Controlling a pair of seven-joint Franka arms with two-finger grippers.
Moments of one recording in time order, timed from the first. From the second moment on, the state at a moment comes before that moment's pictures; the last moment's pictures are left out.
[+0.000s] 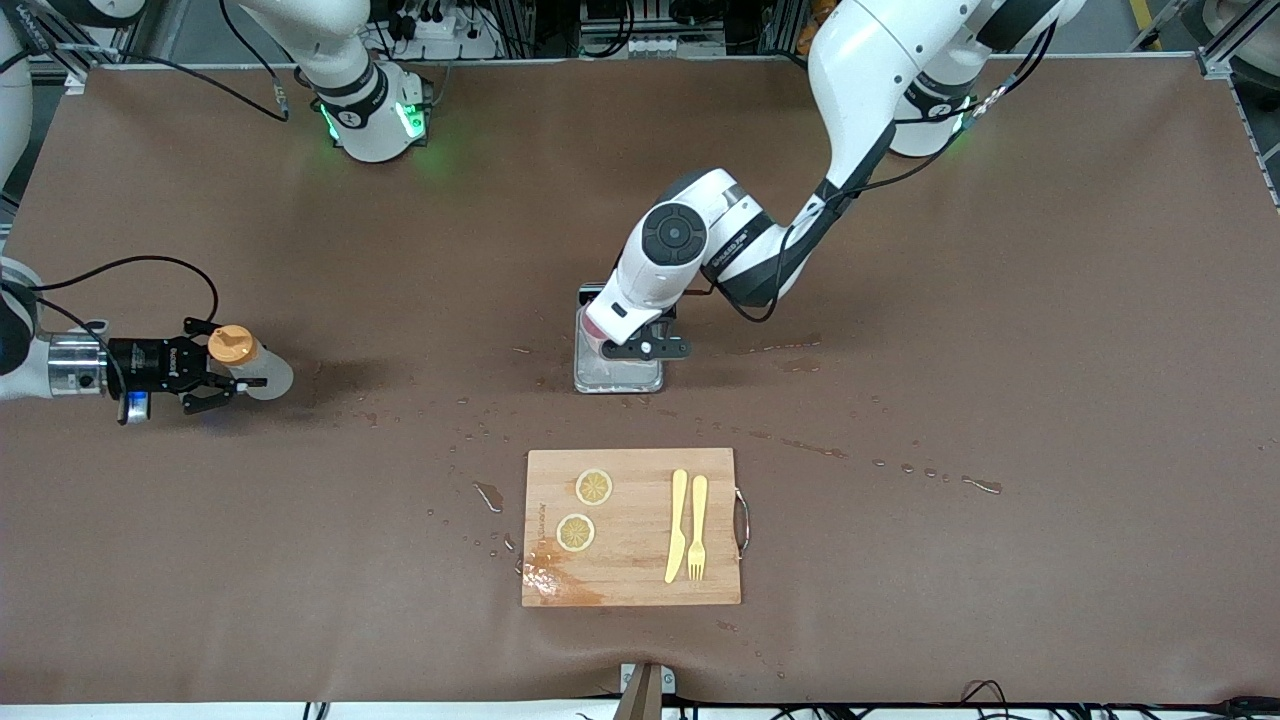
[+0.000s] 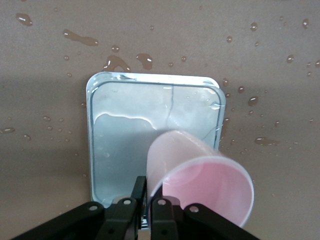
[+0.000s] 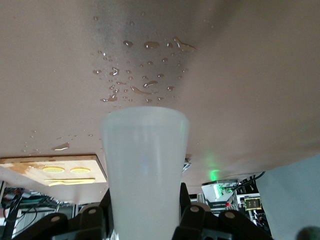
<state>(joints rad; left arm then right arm) -0.55 0.69 -0.35 -1.57 -0.02 2.30 -0.86 -0.43 0.57 0.02 -1.71 0.72 1.56 0.76</state>
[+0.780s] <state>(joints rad) -0.54 0.64 -0.33 -1.51 0.00 2.28 -0.86 -0.26 0.43 0.02 -1.71 0.62 1.63 1.06</state>
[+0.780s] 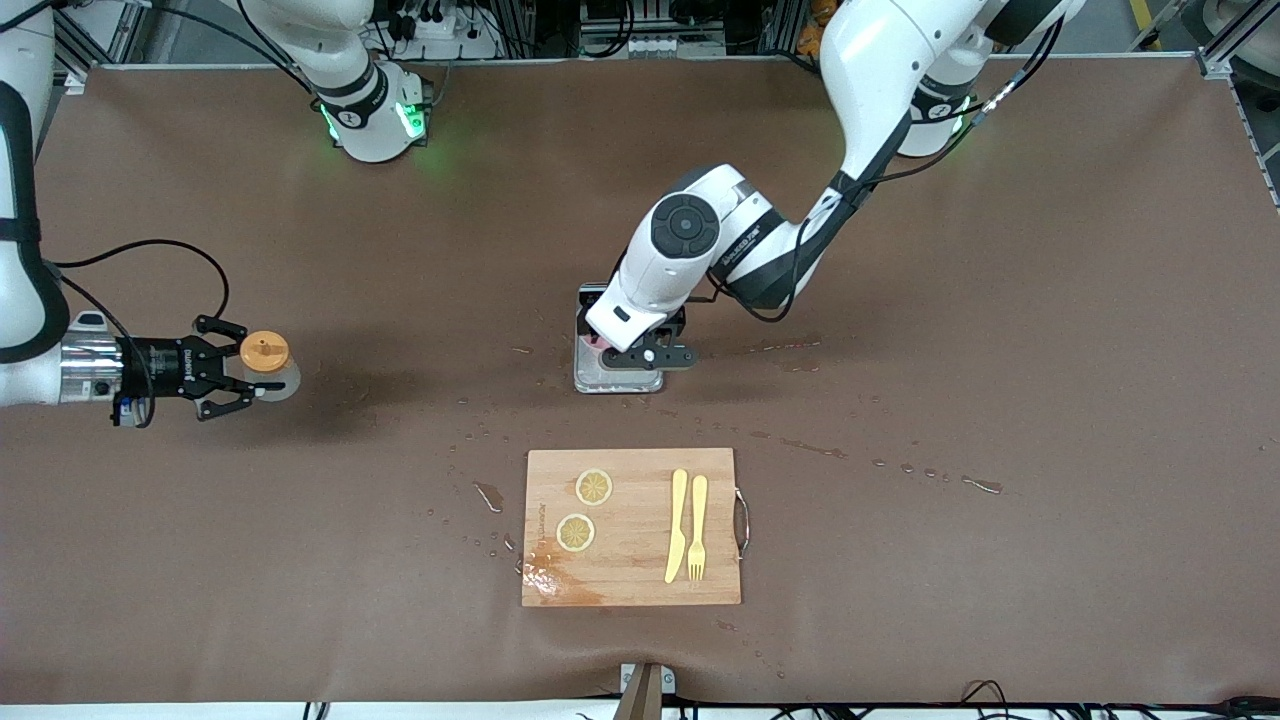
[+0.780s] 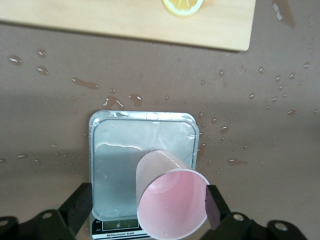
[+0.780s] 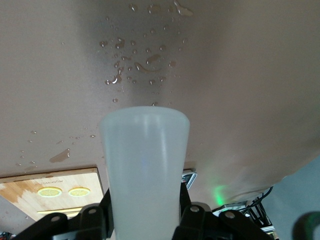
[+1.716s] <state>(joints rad) -0.13 0.36 -0.32 -1.50 0.01 1.92 -0.55 0.03 0.36 0.02 -1.71 0.52 1.76 1.52</state>
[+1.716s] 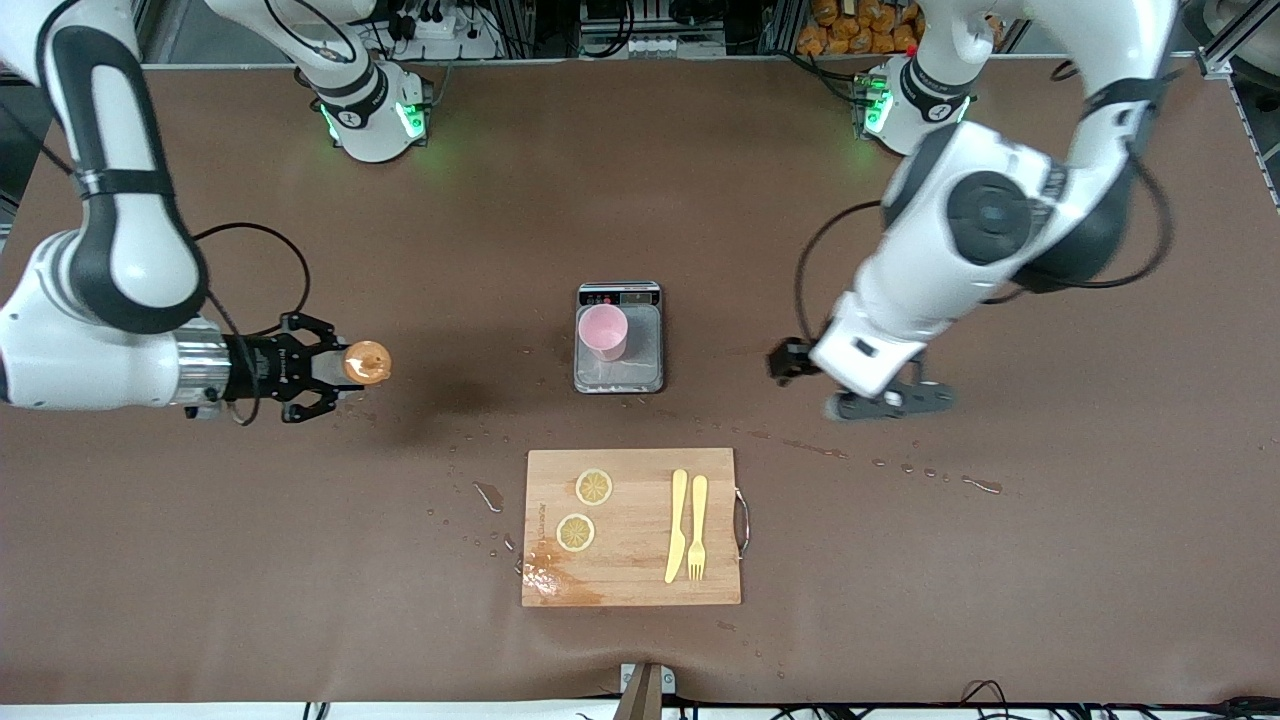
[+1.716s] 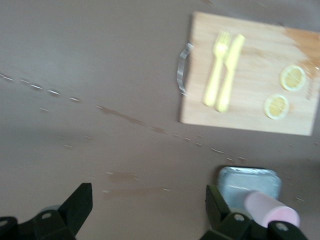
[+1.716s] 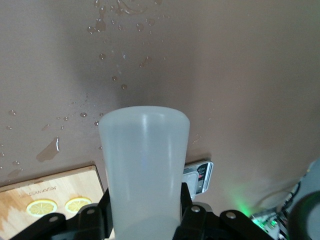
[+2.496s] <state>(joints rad) 0.11 0.23 -0.32 -1.51 0.01 1.80 -0.30 0.31 0.34 0.02 -1.70 0.27 1.85 1.96</state>
